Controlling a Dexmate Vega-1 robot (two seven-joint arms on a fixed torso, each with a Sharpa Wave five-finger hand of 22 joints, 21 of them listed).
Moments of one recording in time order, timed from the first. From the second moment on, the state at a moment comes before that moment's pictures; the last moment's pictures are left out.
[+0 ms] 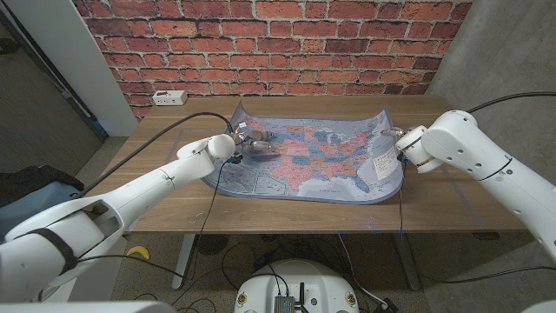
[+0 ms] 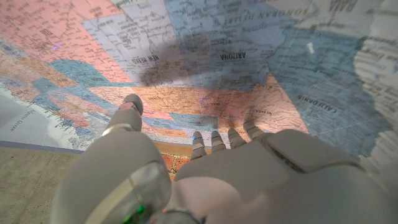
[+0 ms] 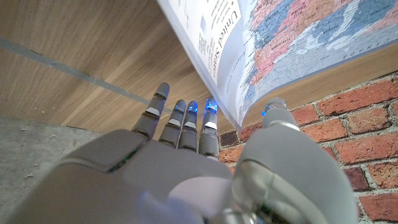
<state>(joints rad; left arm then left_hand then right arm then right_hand) 0.47 0.66 0.86 -1.44 0.20 0.27 -0.24 0.53 -0.06 0.41 -0.15 0.22 -0.02 -0.13 0.19 0.17 -0.11 -0.07 0.19 0.18 -0.15 -0.03 0.17 0.17 -0.11 0.03 0.31 0.18 -0.64 -0.87 -0.49 -2.10 1.02 -1.38 -0.98 0.55 0.06 0.16 -0.09 0.18 0.46 0.08 0.24 0.18 0.30 0.10 0.23 0.21 0.21 0.04 0.26 0.23 0.24 0.14 0.42 0.17</state>
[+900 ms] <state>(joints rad) 0.49 0.67 0.85 -1.46 0.19 0.26 -0.24 0.54 -0.06 0.39 -0.14 0.23 -0.04 -0.14 0.18 0.17 -0.11 -0.07 0.19 0.18 -0.14 -0.03 0.17 0.17 -0.11 0.03 0.31 0.17 -0.33 -0.94 -0.89 -2.06 1.13 -1.40 -1.11 1.14 0.14 0.33 -0.18 0.18 1.06 0.07 0.41 0.24 0.91 0.06 0.56 0.36 0.79 -0.08 0.81 0.66 0.57 0.04 0.53 0.20</state>
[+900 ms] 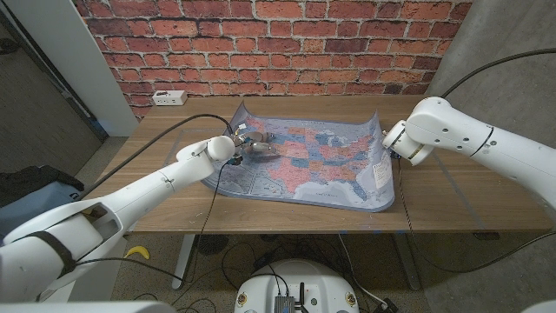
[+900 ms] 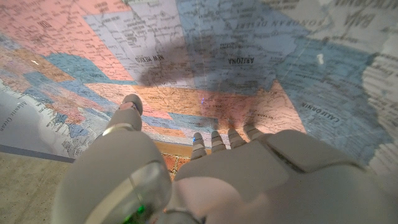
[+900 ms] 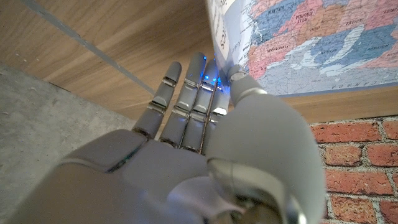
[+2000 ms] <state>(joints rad) 0.52 0.70 0.80 -1.49 0.17 0.12 -0.22 0.54 -0.06 0.37 -0.13 0.23 -0.01 -0.12 0.18 0.17 -0.08 -0.08 0.20 0.18 -0.10 -0.04 0.19 0.17 -0.03 0.04 0.32 0.18 -0.74 -0.91 -0.56 -2.27 0.35 -1.40 -1.12 1.17 0.10 0.37 -0.17 0.20 1.08 0.08 0.44 0.24 0.96 0.06 0.59 0.40 0.85 -0.10 0.80 0.69 0.60 0.04 0.56 0.20</state>
